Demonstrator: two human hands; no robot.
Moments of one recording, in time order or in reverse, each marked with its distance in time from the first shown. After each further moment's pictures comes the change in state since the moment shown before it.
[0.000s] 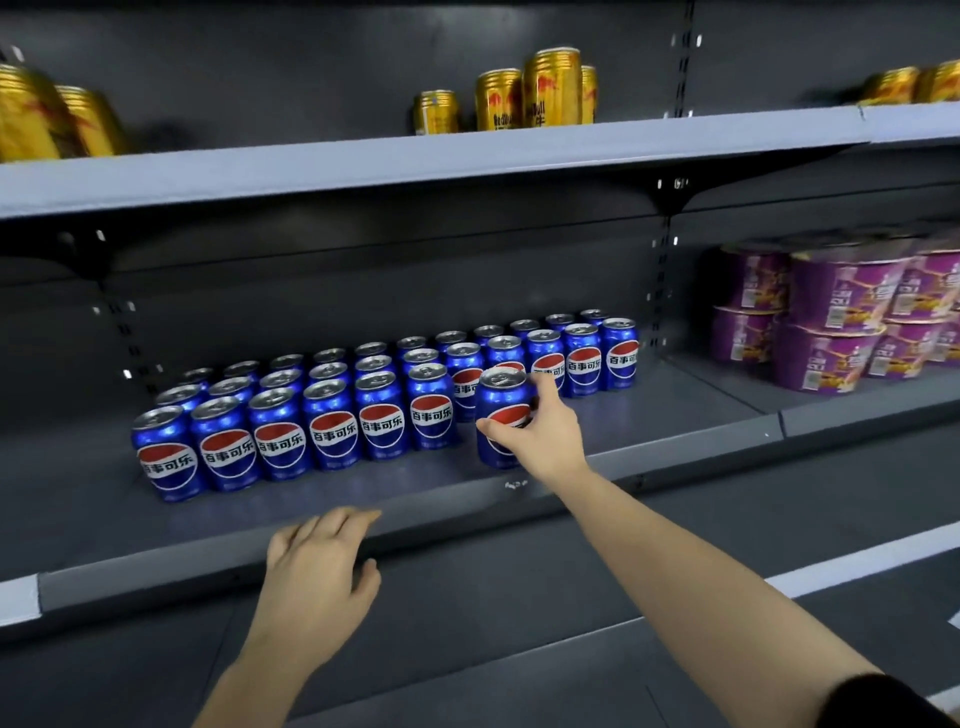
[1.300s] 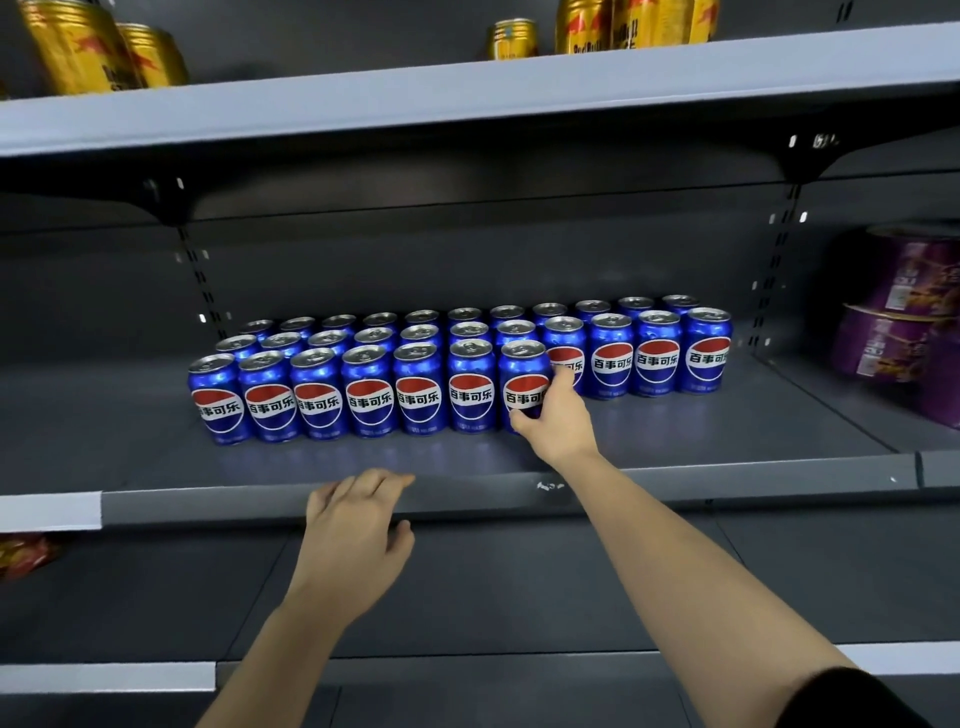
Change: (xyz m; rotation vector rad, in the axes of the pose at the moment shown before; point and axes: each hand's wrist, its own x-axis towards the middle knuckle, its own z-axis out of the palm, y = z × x) left_hand 0.025 0.017 0.032 0.073 0.064 -0.102; right_hand 0.058 0.035 0.044 -0.080 -0.192 -0.010
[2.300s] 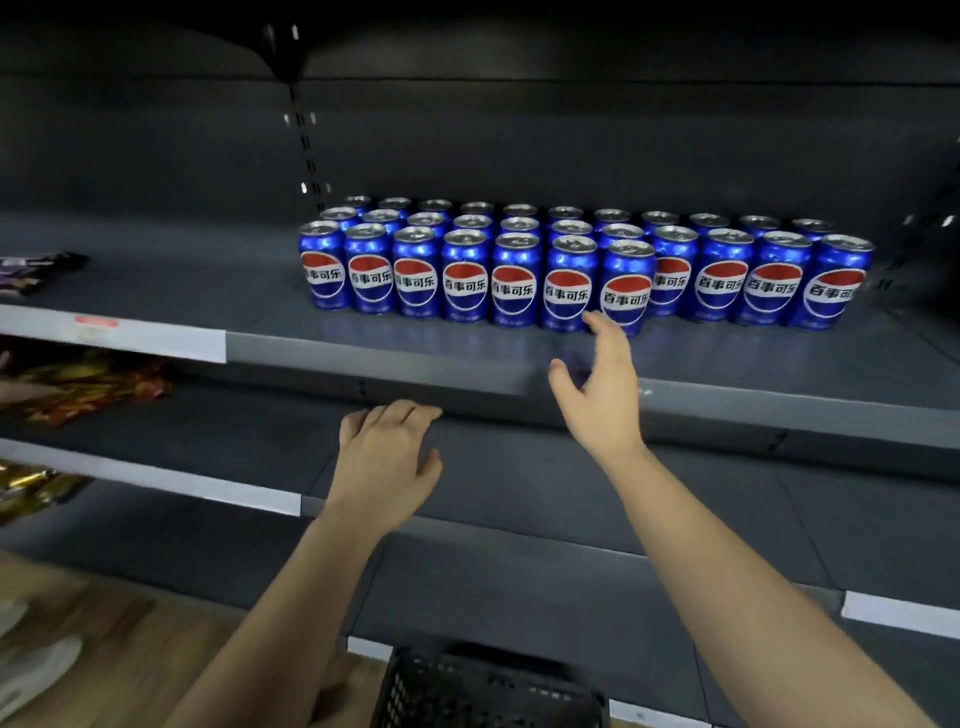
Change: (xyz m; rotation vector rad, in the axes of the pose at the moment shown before) left_hand -0.072 -0.037 -0.003 -0.009 -0.019 -0.133; right_hand -0.099 -0.010 0.048 0.034 0.103 -0.377
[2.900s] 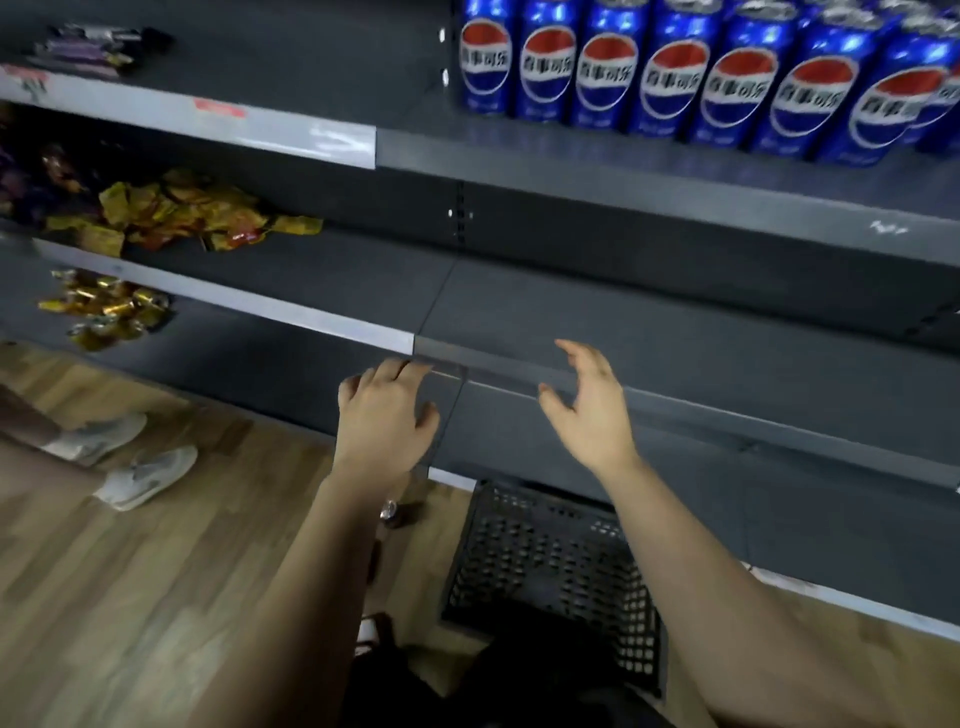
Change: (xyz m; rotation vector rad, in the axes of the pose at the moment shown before) left_hand -0.149 -0.165 0.006 -0.029 -0.197 -0.269; right_hand -0.197 -0.069 0.141 -0.068 -0.506 0.238
